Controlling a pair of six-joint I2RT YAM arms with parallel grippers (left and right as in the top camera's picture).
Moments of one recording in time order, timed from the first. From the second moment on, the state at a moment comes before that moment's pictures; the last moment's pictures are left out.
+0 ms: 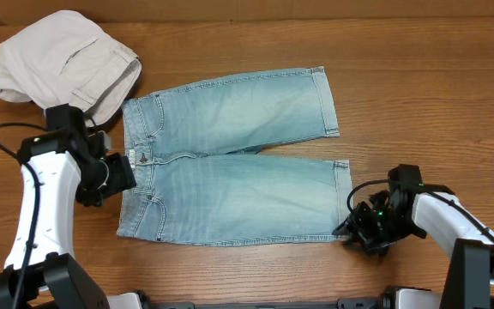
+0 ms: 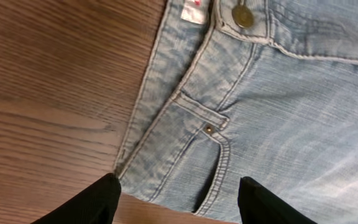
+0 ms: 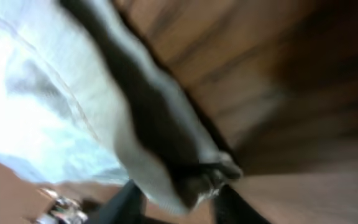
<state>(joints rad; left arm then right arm) 0.27 1.52 1.12 -1.11 0.12 -0.12 -0.10 1.49 0.56 -0.82 -0.57 0.52</state>
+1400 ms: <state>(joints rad) 0.04 1.52 0.80 -1.05 0.42 -0.23 -0.20 1.50 0.97 -0.89 -0.42 0.42</state>
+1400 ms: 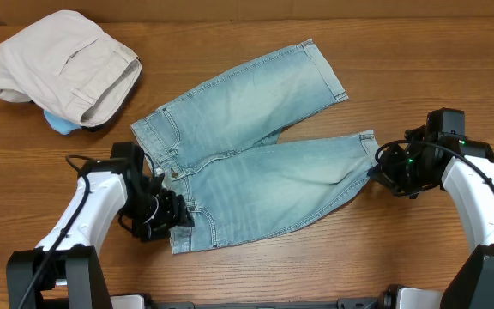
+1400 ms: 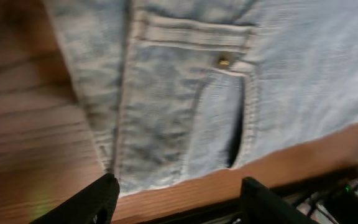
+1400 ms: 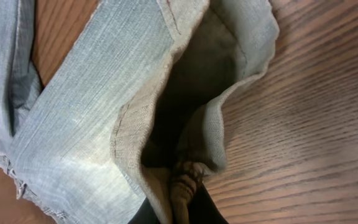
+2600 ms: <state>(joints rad) 0.04 1.50 0.61 -0.92 0.43 -0.43 -0.20 1.50 0.97 -0.92 -0.41 0.42</state>
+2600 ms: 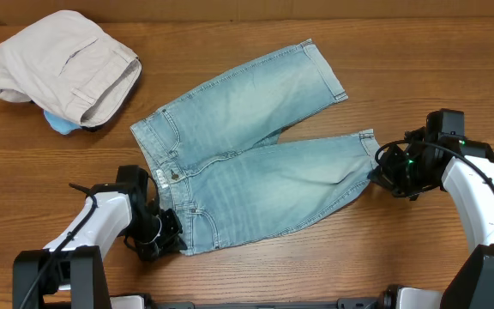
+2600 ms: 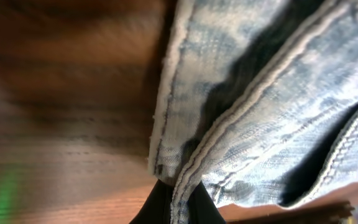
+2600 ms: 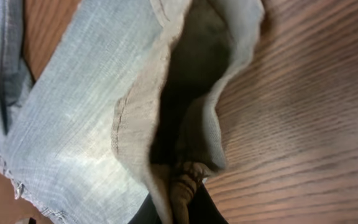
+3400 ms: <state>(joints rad) 0.04 1.22 0.81 -1.27 0.36 -0.33 -0.19 1.45 1.41 -1.24 -0.36 0.46</state>
